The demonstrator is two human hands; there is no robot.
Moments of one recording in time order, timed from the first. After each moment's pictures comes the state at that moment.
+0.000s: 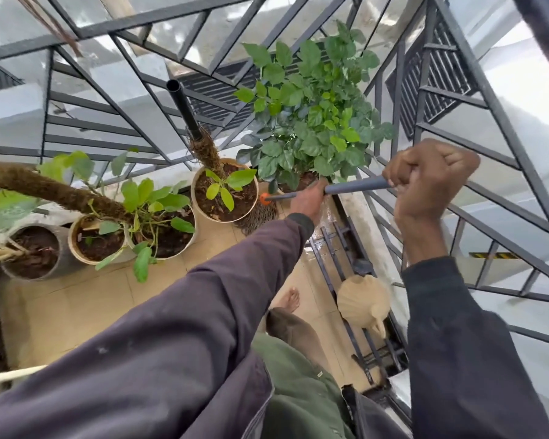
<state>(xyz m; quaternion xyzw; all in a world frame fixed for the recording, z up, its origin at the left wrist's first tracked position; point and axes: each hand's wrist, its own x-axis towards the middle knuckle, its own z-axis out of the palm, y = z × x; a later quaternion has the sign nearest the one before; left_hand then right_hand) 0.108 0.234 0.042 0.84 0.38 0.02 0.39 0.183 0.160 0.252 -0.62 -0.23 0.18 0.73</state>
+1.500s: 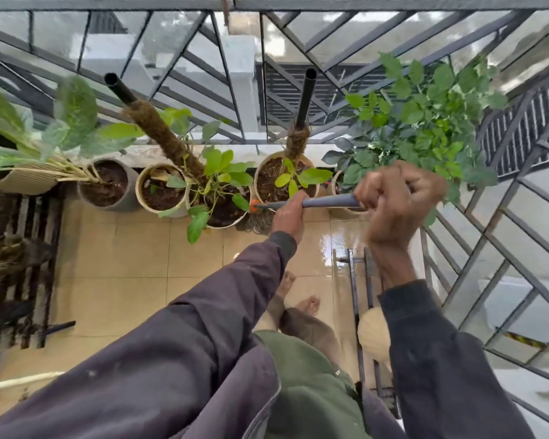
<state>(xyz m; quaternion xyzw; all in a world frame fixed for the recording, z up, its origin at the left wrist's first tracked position) -0.089 0.272 0.038 0.71 0.58 0.11 0.39 0.020 0.237 0.245 -0.55 -0.35 0.29 0.70</state>
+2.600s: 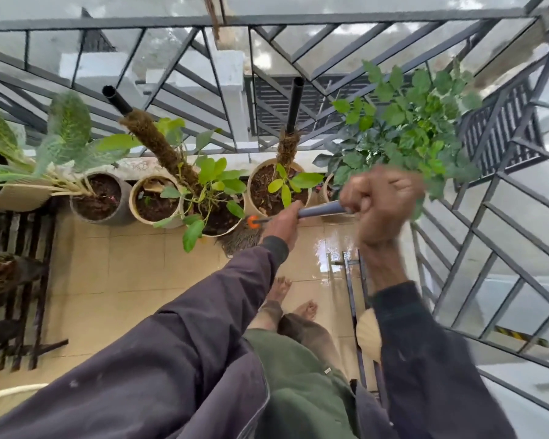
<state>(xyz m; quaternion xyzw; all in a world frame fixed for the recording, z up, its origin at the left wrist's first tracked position) -0.103 0.262 0.048 0.76 0.52 0.07 0.38 0.012 0.224 0.253 -0.52 -0.32 0.34 0.71</state>
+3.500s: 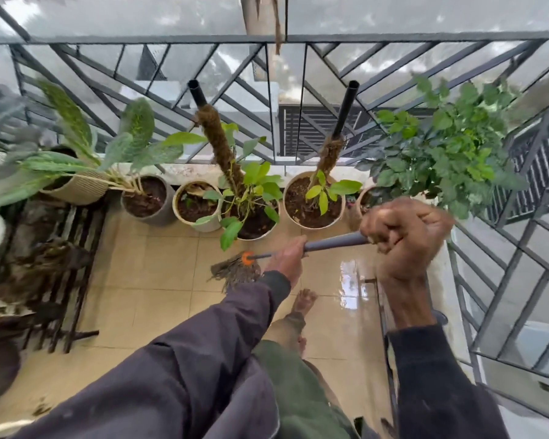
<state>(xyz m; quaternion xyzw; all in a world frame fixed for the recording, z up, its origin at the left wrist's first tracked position) -0.214 0.184 0.038 0.77 0.55 0.04 0.34 -0.064 0.154 0.251 -0.46 -0.34 0.39 0.72</state>
